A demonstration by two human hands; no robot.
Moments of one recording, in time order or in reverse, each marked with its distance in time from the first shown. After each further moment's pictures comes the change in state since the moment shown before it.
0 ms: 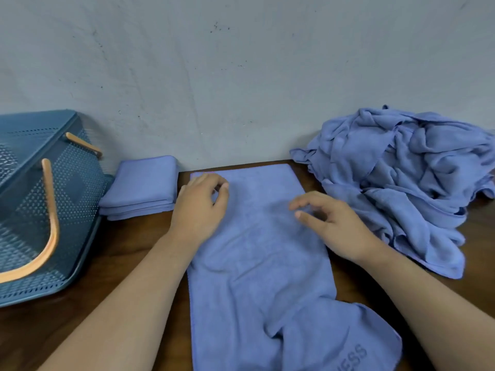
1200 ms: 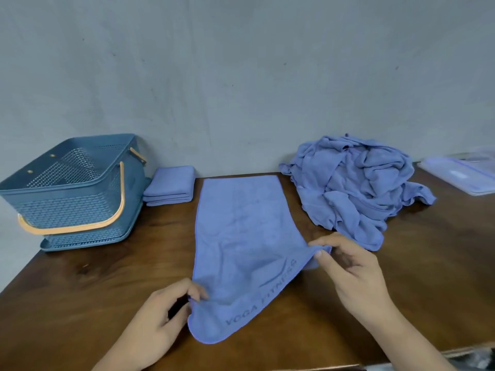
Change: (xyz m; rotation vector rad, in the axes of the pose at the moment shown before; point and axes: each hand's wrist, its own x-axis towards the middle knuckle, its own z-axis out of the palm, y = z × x) left_hand -0.274 0.111 -0.135 -0.329 -0.331 -0.054; right_hand -0.205 -0.111 -0.053 0.373 0.266 -0.075
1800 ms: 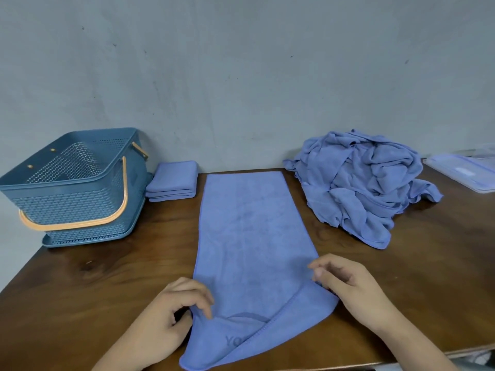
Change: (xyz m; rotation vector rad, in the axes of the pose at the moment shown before) left_hand 0.003 -0.008 -0.009 0.067 -0.145 0.038; right_hand -0.011 0.036 -0.013 -0.138 -0.274 0.297
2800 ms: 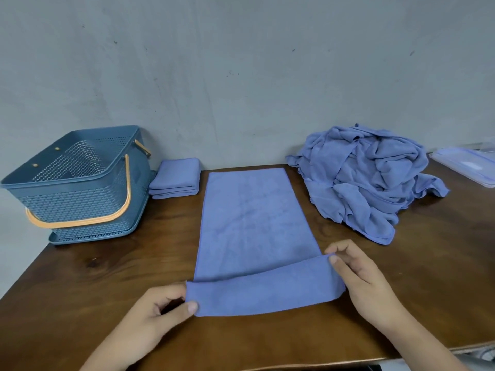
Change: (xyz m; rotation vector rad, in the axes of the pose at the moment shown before) left_hand -0.018 0.005 -0.009 -0.382 0.038 -0.223; right_hand -0.004 0.011 -0.003 -0.026 0.096 -0.052
